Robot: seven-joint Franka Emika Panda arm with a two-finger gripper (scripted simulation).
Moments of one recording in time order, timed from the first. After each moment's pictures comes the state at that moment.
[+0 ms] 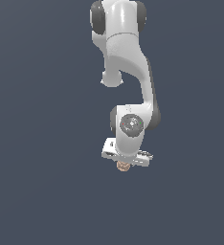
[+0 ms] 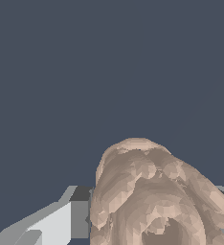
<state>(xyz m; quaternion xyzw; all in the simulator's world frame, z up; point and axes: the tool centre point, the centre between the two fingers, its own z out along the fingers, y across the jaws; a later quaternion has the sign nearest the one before) 0.088 0.055 0.043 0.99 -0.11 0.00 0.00</state>
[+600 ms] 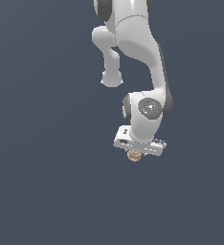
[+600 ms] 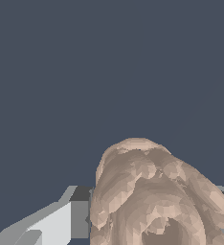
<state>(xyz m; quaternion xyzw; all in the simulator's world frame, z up) 0.052 0.107 0.074 0.99 -0.12 0.00 0.00</state>
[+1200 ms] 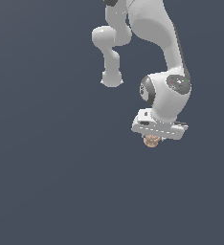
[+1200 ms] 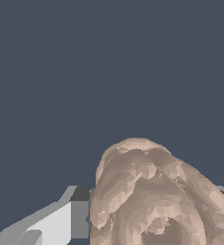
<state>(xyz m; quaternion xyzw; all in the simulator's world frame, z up) 0.003 0.184 0.120 0.99 -0.11 0.00 0.00</state>
